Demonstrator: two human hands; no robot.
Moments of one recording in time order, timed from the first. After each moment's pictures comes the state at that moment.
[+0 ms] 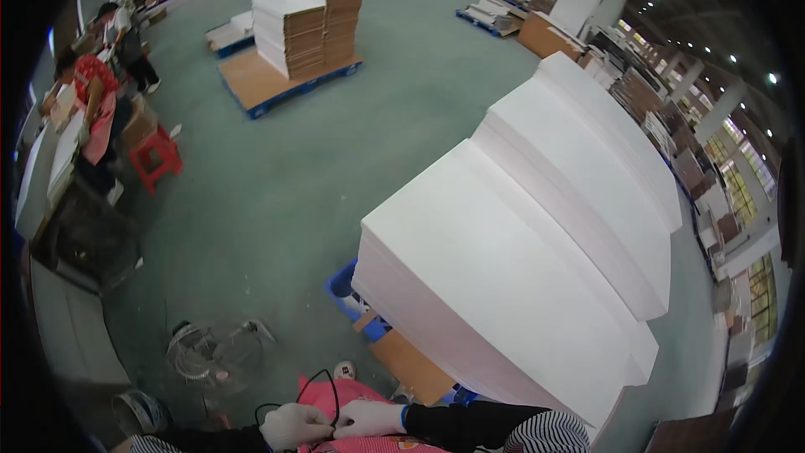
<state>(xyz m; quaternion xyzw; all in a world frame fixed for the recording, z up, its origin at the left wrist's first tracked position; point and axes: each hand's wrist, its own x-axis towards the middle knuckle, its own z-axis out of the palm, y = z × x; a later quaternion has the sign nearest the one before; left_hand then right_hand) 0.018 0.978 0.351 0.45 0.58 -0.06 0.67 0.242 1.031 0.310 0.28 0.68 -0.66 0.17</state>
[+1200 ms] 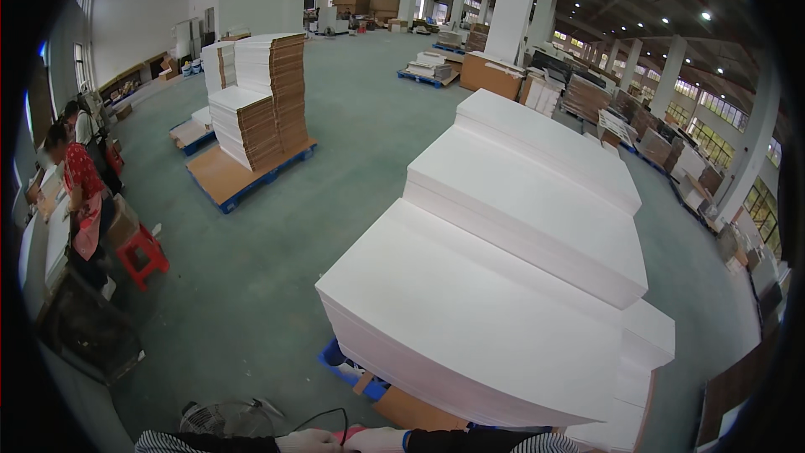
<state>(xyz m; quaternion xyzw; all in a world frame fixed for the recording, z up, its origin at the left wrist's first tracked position) 0.037 1.022 0.295 0.64 0.44 -0.05 0.62 0.280 1.028 0.281 0.28 0.79 -0.54 0.02</state>
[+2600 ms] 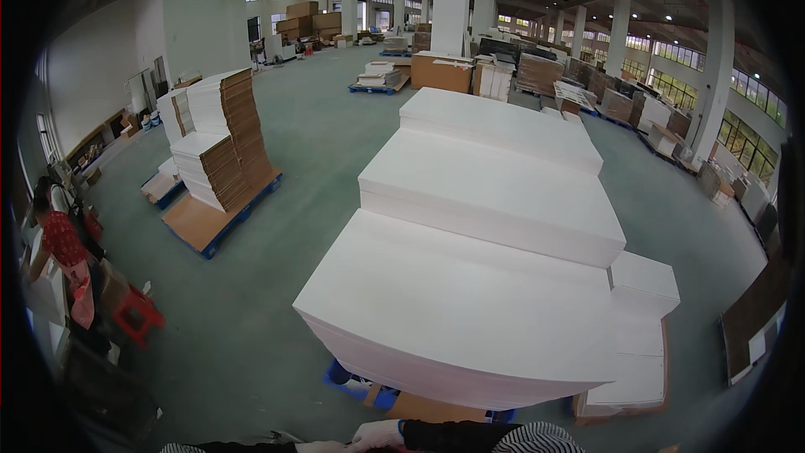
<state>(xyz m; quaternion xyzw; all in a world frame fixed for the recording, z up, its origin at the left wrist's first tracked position) 0.054 1.056 0.290 0.16 0.32 -0.15 0.92 0.284 1.036 0.290 0.39 0.58 -0.72 -0.03</state>
